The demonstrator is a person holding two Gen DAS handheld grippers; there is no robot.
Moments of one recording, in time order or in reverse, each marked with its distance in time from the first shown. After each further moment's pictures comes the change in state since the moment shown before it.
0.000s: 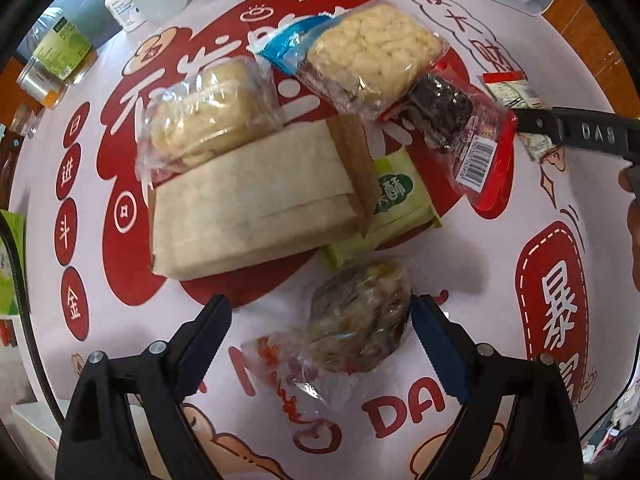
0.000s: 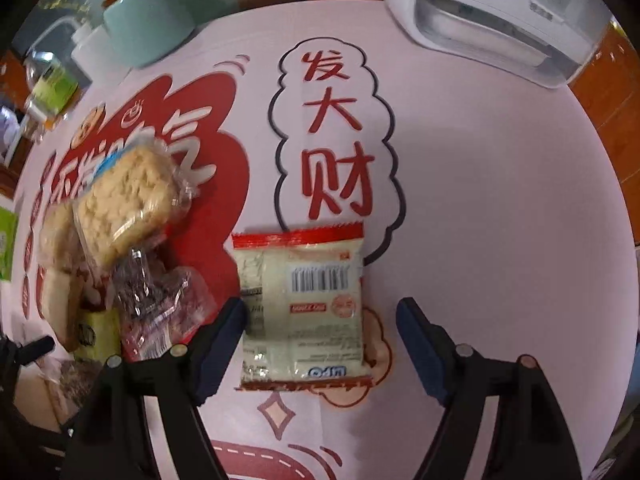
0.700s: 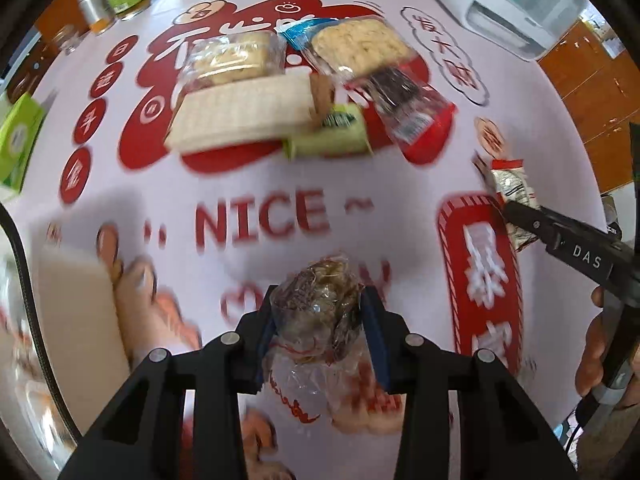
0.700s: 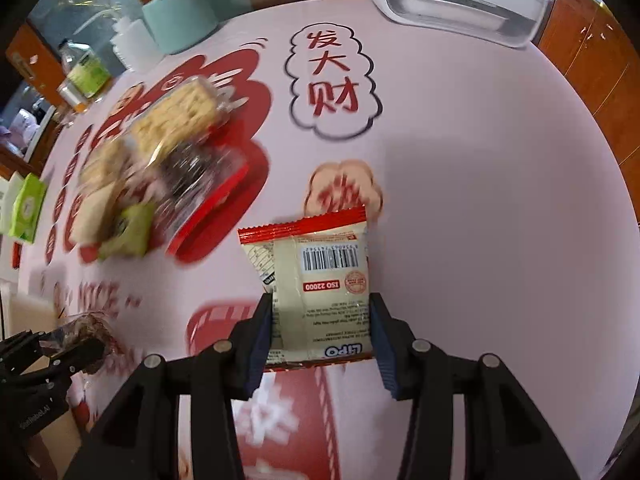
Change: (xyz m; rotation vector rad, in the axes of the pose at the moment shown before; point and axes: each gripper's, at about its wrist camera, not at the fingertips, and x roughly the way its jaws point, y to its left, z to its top) left arm -0.064 -0.022 -0.096 -0.215 -0.062 -0.107; right arm -0.057 -0.006 -0.114 0.072 -0.026 0.131
